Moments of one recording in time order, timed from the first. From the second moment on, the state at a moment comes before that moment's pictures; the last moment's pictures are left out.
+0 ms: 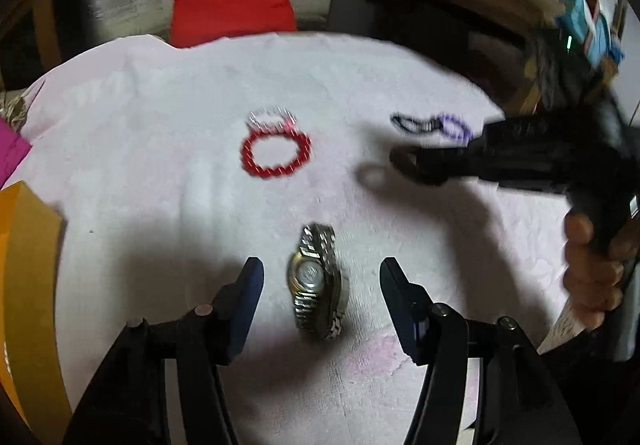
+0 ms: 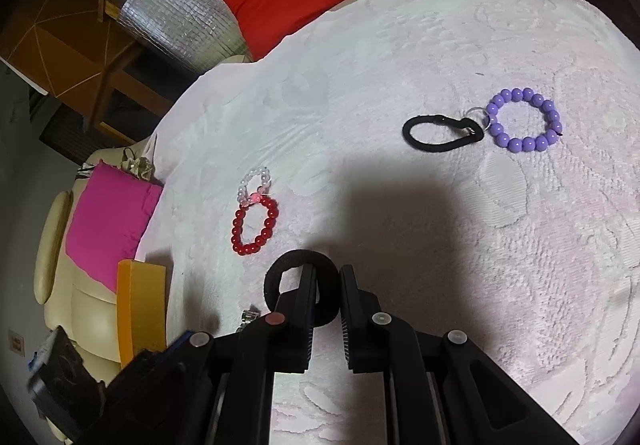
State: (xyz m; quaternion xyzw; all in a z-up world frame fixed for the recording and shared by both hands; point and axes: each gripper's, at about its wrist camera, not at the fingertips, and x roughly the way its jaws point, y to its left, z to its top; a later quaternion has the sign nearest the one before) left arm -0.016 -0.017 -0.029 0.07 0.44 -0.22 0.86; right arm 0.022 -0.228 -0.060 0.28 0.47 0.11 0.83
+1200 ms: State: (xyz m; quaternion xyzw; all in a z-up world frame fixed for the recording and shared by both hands) left arm -0.013 -0.020 -0.034 0.07 0.43 -0.19 0.88; right arm 0.020 -0.229 -0.051 0.27 0.46 0.11 0.84
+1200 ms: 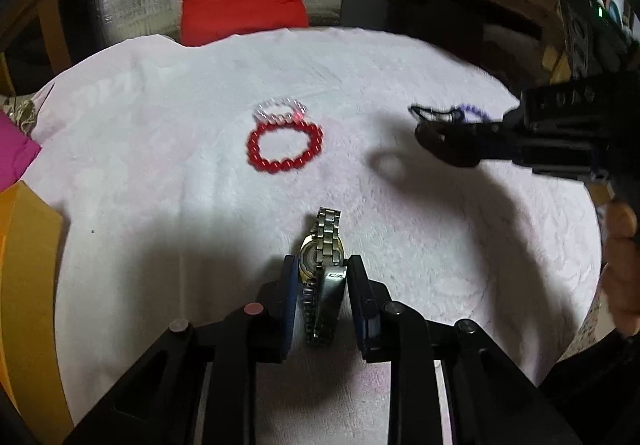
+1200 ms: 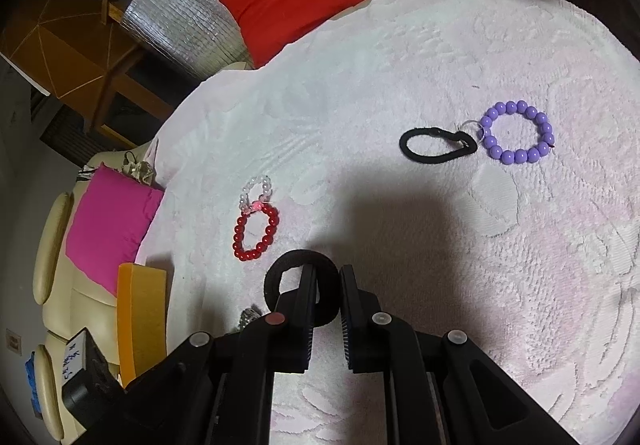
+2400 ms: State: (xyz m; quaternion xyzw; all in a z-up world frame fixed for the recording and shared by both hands) left arm -0.102 0.106 0.112 -0.01 0.26 -0.06 0.96; right arm -0.009 -0.070 0.021 0.18 0.37 0.22 0.88
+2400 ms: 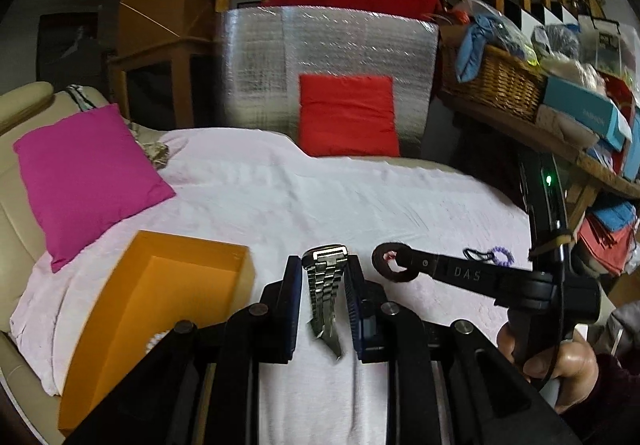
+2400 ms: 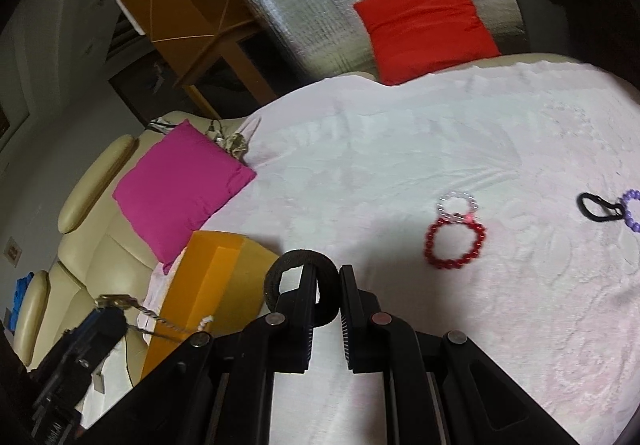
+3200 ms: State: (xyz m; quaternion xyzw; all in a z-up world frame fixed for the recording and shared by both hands) left arm -0.151 0.294 0.104 -0.08 0.26 0.09 0.96; right arm -0.031 0.104 0.049 0.08 0.40 0.32 0.86
